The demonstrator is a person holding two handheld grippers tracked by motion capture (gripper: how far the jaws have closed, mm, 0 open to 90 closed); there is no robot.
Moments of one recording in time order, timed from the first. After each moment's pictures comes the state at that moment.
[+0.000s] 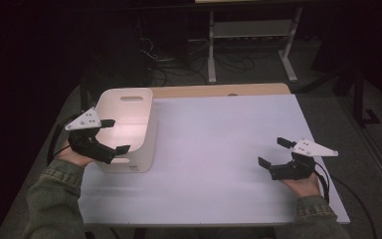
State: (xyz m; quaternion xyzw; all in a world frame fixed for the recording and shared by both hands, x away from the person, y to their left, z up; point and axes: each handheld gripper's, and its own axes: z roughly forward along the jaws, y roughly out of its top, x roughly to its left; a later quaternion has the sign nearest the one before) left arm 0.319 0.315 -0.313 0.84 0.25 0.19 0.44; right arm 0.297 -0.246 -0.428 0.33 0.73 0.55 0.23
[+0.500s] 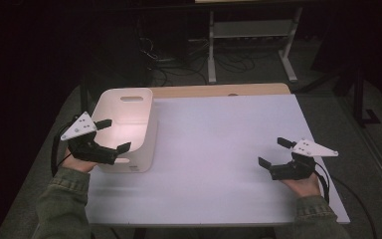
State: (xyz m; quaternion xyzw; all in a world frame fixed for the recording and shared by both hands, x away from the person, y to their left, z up) left arm 0.306 0.314 -0.326 0.78 0.28 0.24 0.50; right arm 0.297 -0.246 -0.428 0.34 0.73 0.55 0.23
